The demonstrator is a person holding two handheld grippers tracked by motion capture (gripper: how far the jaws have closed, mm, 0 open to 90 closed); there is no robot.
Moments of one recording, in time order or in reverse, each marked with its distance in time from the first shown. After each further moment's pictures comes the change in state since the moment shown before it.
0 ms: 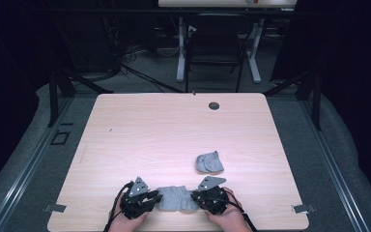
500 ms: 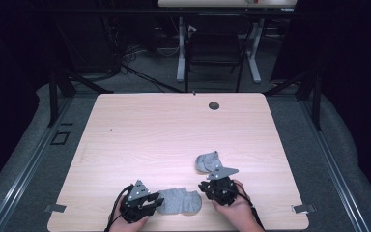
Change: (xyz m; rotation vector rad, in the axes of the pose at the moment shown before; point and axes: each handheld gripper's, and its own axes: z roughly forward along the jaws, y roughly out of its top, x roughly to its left) left arm -0.008 0.000 -0.007 -0.024 -0.024 0.002; right arm -0.026 0.010 -0.023 -0.051 -0.046 0.086
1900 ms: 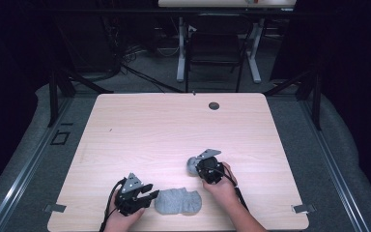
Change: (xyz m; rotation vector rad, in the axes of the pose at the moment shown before) left arm 0.021 0.005 -0.004 -0.041 0.059 -0.044; right arm -0.025 0.037 0.059 0.074 -0.180 0.026
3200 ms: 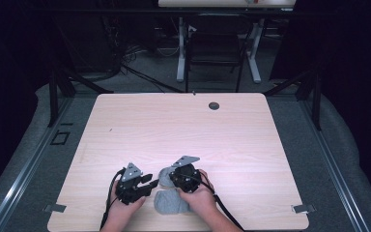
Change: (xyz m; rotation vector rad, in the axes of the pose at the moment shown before) left arm 0.014 0.025 0.008 -0.029 0.034 -0.043; right arm 0.070 0.022 0.003 -0.078 0.180 0.007
